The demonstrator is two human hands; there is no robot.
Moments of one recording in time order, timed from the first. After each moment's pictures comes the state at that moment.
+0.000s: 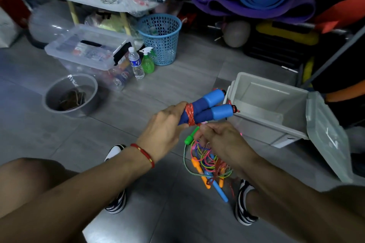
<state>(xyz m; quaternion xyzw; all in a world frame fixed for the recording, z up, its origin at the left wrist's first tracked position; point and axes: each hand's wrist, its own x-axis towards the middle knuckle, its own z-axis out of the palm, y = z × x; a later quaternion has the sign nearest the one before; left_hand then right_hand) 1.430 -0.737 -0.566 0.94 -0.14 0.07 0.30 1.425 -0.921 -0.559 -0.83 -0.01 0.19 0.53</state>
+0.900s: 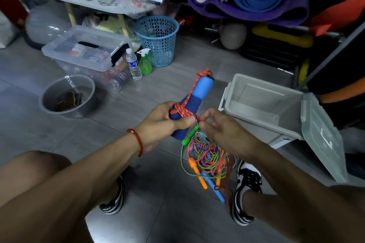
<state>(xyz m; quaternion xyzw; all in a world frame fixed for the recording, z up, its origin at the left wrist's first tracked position) 1.438 -0.745 -0.546 0.73 0.04 -0.15 0.66 1.445 -0.942 -0.547 -0.87 -0.12 0.20 0.43</state>
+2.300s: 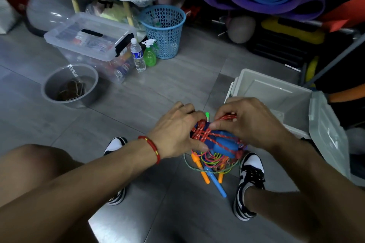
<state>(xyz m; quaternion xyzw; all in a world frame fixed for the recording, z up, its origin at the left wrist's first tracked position) 1.426 -0.746 -0.552 0.96 -0.21 -0.07 0.18 1.459 -0.956 -0.519 -0.93 -0.26 0.05 0.24</state>
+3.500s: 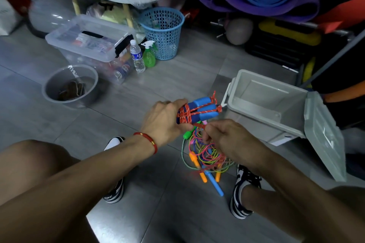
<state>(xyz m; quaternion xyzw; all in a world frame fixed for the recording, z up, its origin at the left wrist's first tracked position) 1.433 -0.738 -0.567 0.97 -0.02 -0.04 0.25 1.414 -0.938 -0.526 -0.89 -0.10 0.24 0.37</state>
